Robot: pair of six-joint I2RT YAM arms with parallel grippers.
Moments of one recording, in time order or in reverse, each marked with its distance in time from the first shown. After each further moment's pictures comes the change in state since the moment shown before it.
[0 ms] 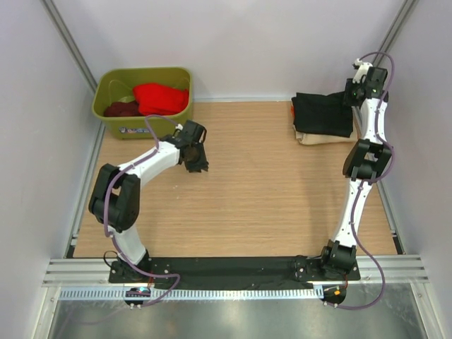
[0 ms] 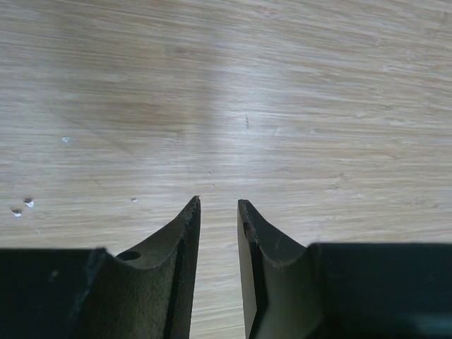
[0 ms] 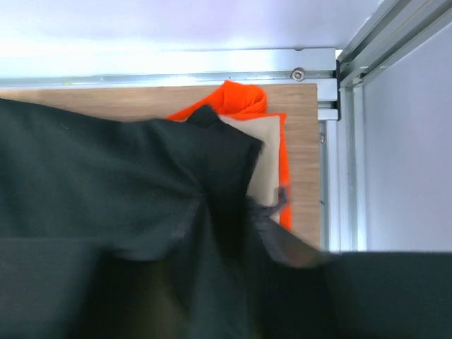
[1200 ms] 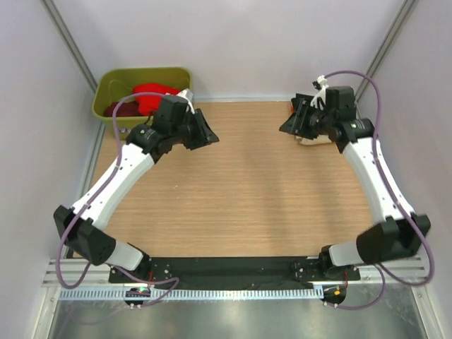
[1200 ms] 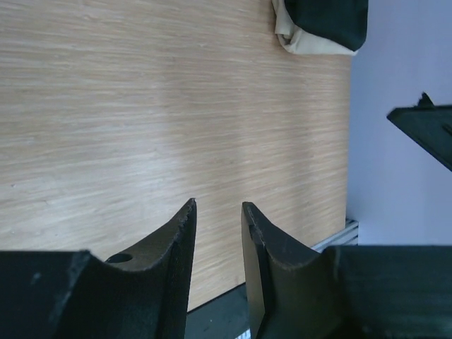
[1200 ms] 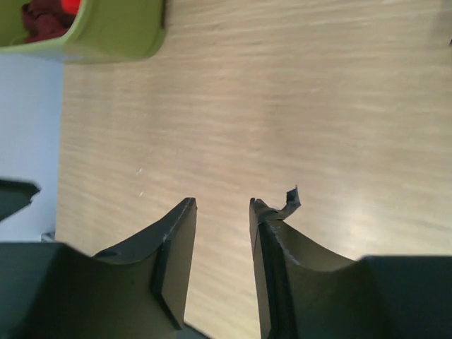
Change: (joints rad) left arm -0.058 -0.274 0.274 -0.117 0.143 -0.113; right arm 0.442 -1.131 -1.127 -0.019 -0.123 0.603
